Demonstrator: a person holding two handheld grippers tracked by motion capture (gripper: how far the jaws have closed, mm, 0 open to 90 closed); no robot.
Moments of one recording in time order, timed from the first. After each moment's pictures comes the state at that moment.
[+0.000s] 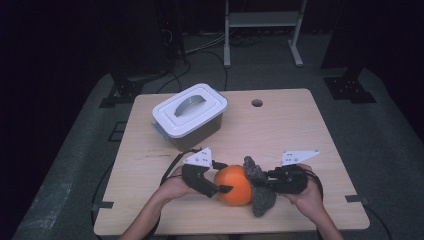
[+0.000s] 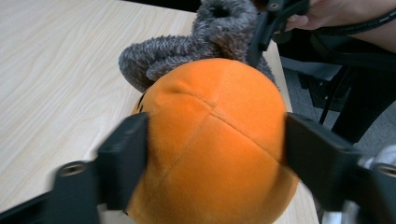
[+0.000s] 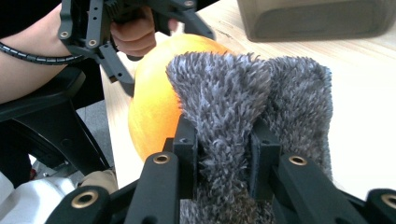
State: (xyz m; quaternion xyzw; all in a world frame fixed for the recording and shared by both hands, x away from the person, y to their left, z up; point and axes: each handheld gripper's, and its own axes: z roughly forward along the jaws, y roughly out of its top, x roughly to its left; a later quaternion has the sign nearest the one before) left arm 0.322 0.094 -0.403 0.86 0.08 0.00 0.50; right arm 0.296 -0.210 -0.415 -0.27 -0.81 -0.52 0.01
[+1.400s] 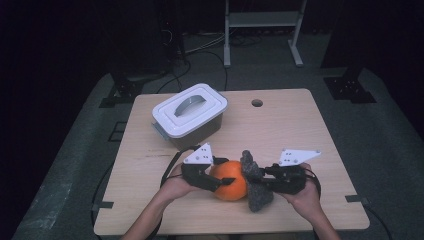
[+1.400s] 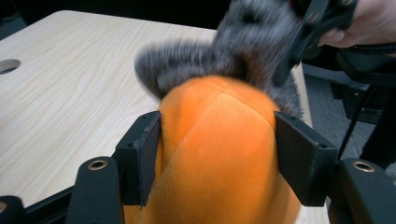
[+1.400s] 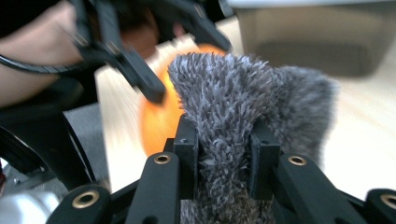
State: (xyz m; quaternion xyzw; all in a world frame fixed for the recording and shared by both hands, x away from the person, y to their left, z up) left arm 0.314 0.089 -0.383 0.86 0.11 0.06 0.50; right arm 0.287 -0.197 -0.397 -0.25 -0.81 -0.53 -0.04
